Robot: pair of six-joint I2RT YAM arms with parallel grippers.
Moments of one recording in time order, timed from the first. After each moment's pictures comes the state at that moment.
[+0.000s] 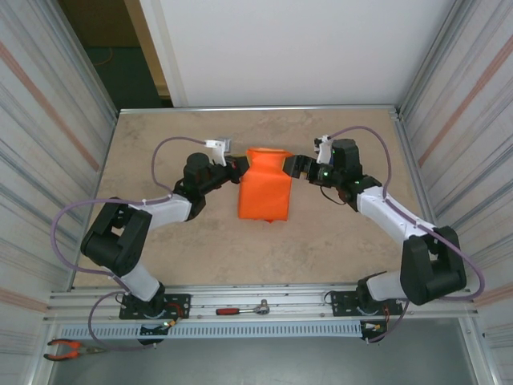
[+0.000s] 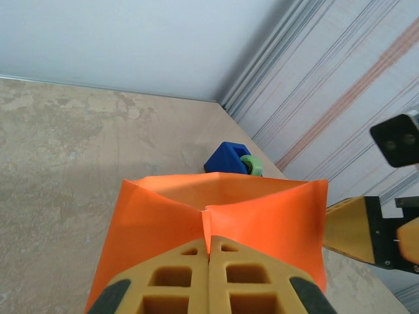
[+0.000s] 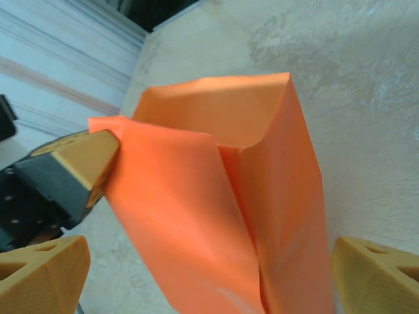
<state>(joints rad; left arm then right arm) -0.49 1.63 0.77 0.75 0.37 -0.50 0.33 1.38 0.88 -0.02 -0.50 0.61</state>
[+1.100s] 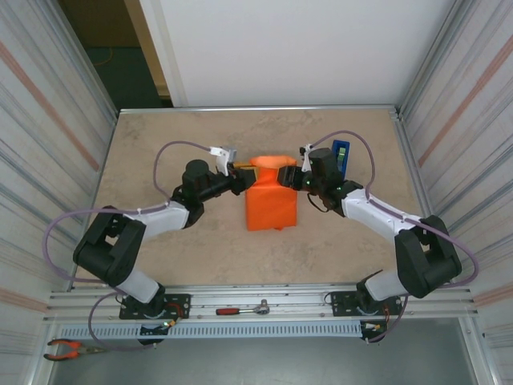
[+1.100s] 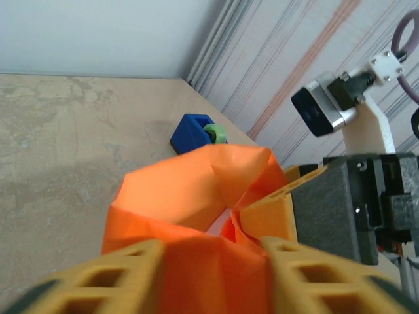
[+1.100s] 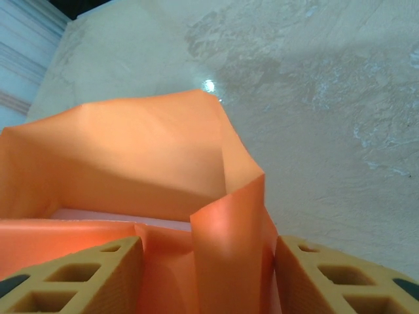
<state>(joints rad) -0.52 1.54 0.70 0.72 0.45 -0.42 0.49 1.43 0.85 -0.01 -0.15 0.55</state>
